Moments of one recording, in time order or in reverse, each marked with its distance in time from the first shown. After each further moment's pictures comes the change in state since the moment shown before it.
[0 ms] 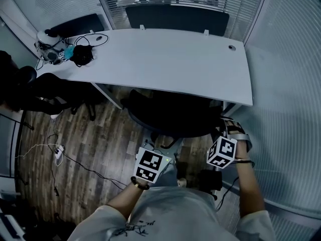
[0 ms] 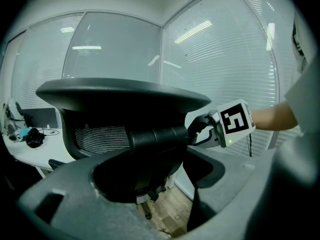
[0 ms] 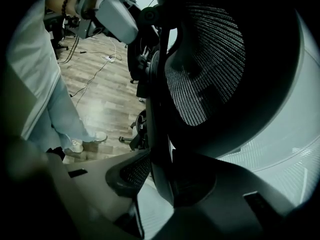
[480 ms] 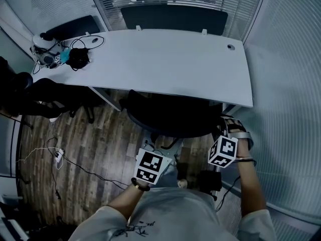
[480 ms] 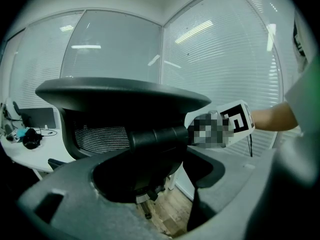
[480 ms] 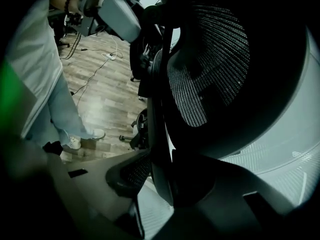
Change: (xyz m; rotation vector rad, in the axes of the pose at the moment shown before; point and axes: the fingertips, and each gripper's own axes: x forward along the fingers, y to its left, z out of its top) left arm 0.023 0.015 0.011 -0.002 -0.002 -0.007; right arm 0.017 -0.024 -0.003 -0.026 0.009 0.006
